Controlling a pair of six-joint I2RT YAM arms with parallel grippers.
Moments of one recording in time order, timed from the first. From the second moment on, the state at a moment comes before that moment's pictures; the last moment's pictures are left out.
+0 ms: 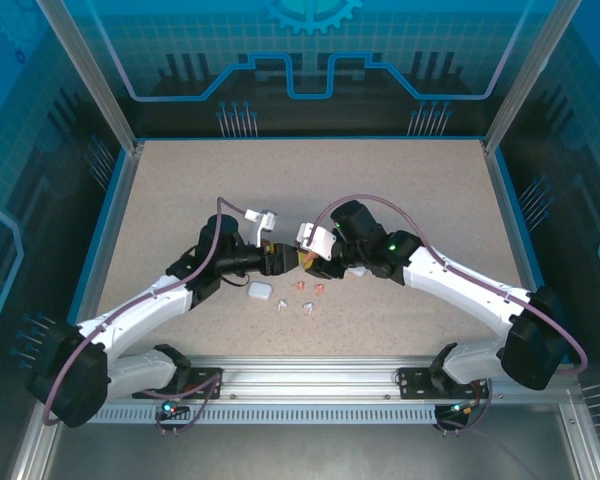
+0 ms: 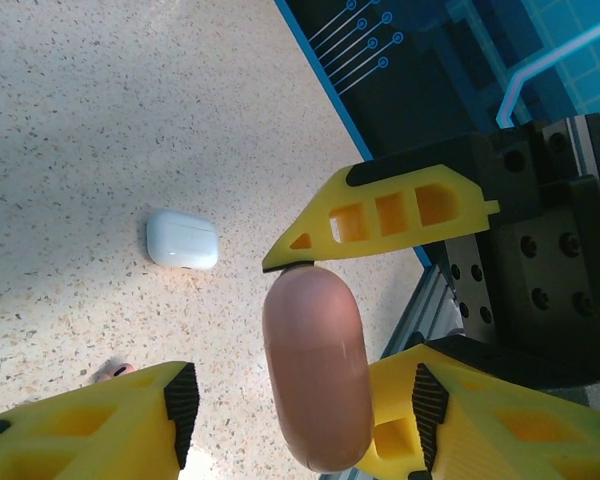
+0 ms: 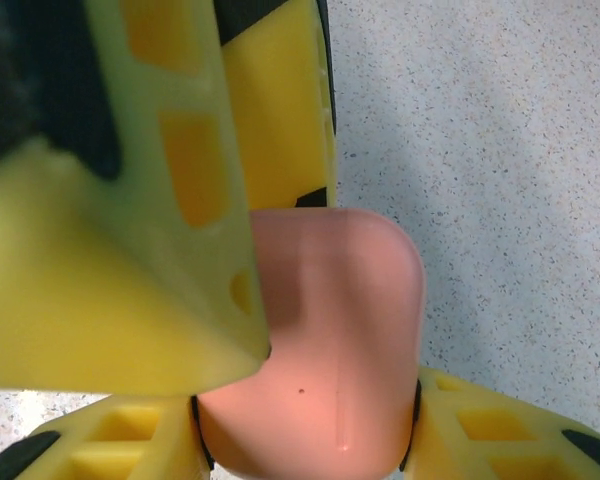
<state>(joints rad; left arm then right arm) -0.51 1.15 0.64 0.11 0.62 -0.64 0.78 1.35 1.05 -0.47 -0.19 -0.47</state>
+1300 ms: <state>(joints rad) -0.52 1.04 0.58 0.31 0.66 -0.61 0.66 1.06 0.99 -0.42 -0.36 -0.25</state>
